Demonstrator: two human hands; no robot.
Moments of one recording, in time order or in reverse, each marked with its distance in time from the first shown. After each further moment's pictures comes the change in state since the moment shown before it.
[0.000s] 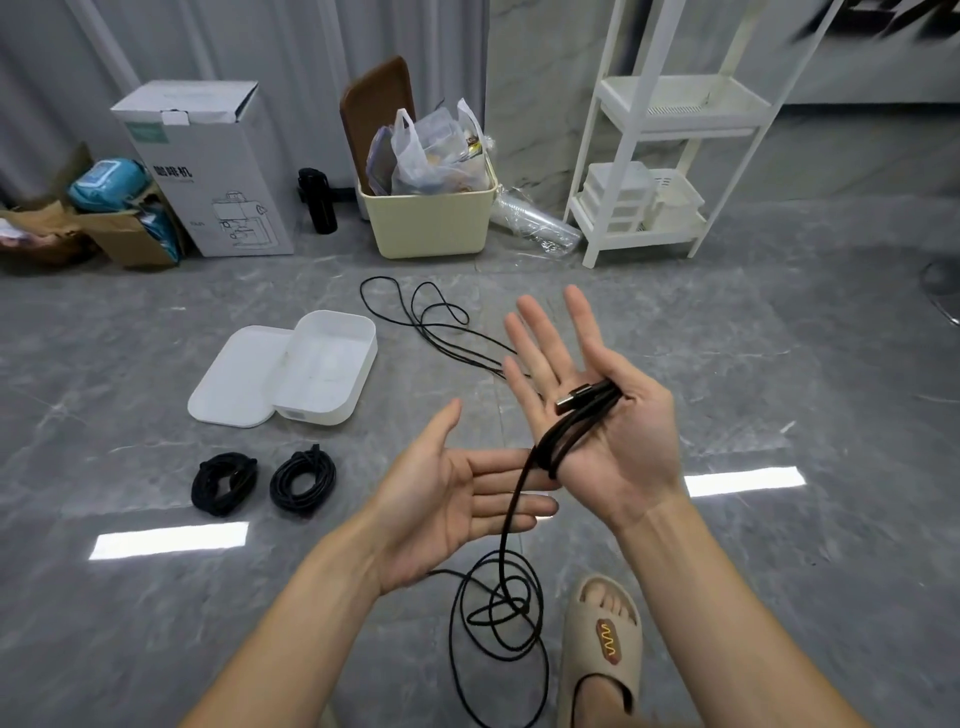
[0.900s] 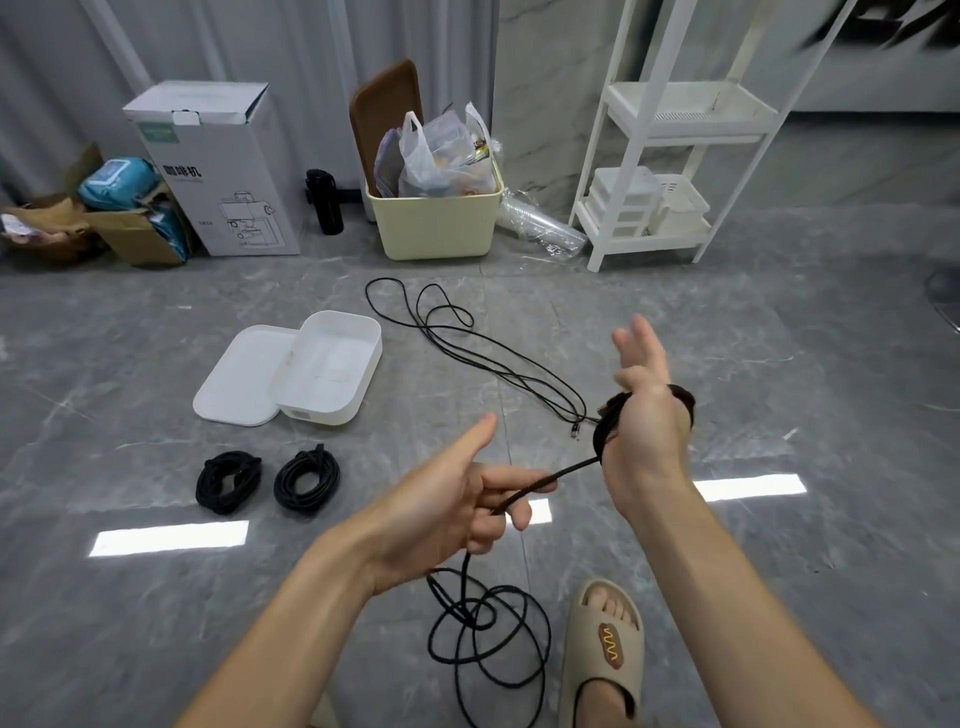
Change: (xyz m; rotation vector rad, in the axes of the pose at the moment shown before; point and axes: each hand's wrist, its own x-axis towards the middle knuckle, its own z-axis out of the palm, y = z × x) left_hand -0.009 0.005 0.003 0.267 0.014 -0.041; right_hand 0.009 -0.005 -0.022 -0.827 0.565 -0.339
